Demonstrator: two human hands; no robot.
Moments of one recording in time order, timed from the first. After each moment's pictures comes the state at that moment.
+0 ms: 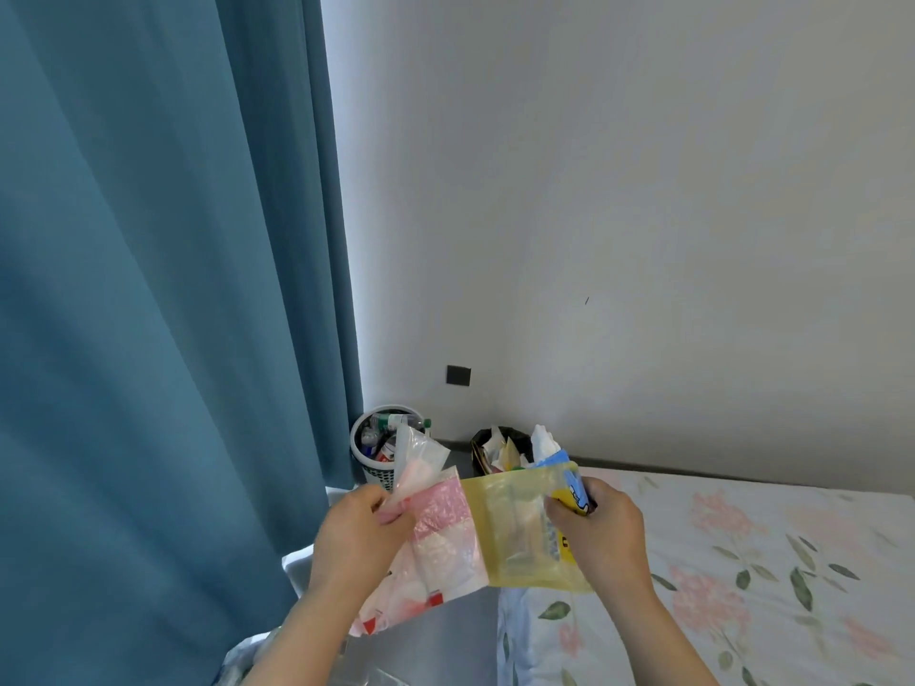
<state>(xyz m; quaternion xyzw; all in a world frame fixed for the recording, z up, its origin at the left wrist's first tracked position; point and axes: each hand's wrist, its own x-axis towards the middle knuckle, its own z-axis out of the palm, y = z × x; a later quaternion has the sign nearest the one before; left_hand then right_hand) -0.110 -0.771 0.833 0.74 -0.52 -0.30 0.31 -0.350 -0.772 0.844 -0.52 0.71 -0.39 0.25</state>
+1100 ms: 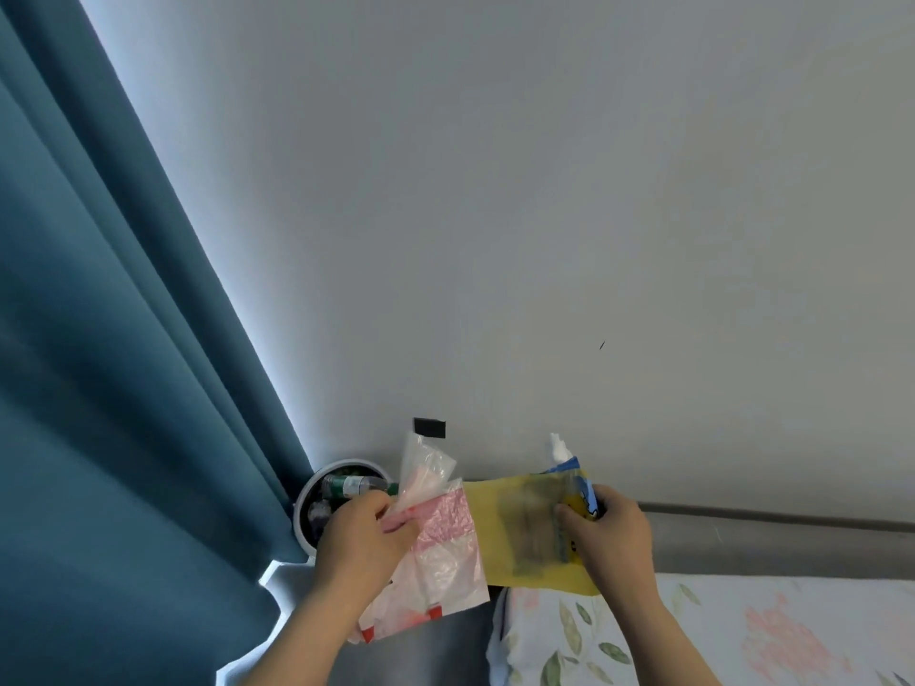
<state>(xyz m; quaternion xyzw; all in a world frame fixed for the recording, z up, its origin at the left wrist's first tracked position) -0.195 -1.166 0.793 0.72 -0.56 -0.34 0.23 -0.447 -1.158 0.790 -0.46 0.76 -0.36 0.28</state>
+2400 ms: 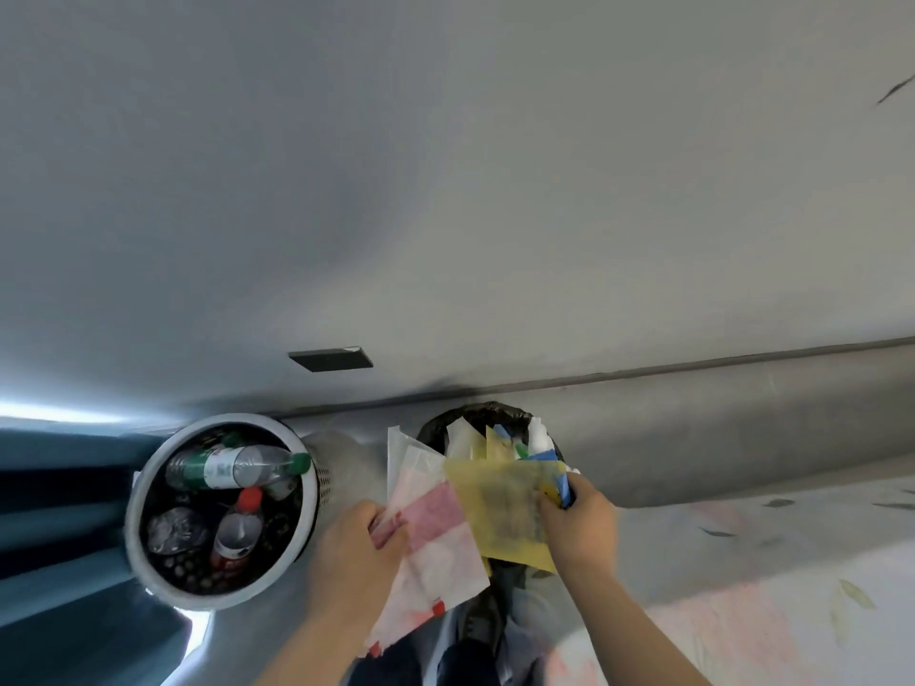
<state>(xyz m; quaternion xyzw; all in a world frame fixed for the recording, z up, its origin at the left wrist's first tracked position) -0.272 -1.411 0.400 0.74 -0.52 -0.42 0.01 -0.488 -1.373 0.338 -0.27 0.88 -0.20 0.35</state>
